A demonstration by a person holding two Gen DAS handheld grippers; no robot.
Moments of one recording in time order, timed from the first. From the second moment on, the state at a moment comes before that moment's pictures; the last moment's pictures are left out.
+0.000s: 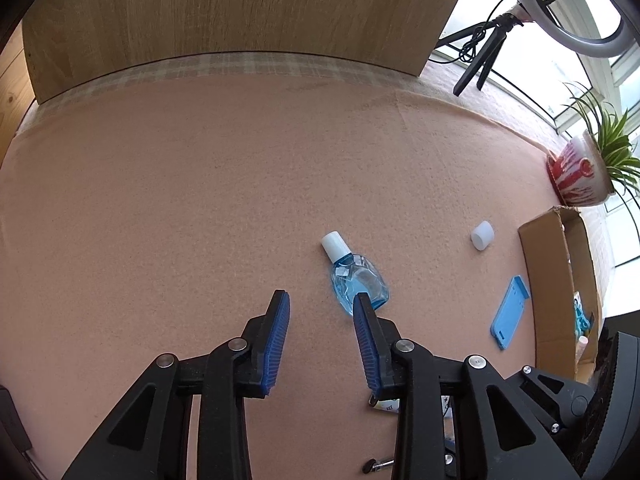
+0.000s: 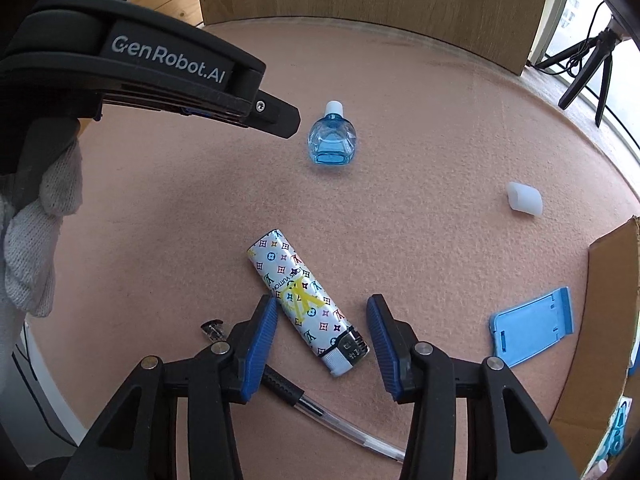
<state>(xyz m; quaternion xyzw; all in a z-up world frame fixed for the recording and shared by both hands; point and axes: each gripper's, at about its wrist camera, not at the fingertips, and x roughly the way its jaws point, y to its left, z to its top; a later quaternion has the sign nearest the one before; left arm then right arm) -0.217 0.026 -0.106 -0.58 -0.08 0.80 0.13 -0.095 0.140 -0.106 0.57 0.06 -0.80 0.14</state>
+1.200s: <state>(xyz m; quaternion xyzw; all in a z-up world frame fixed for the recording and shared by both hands) -0.230 0.070 -0.125 -0.59 0.01 0.80 0.09 -0.092 0.203 -0.104 0.57 0.00 -0.82 0.04</state>
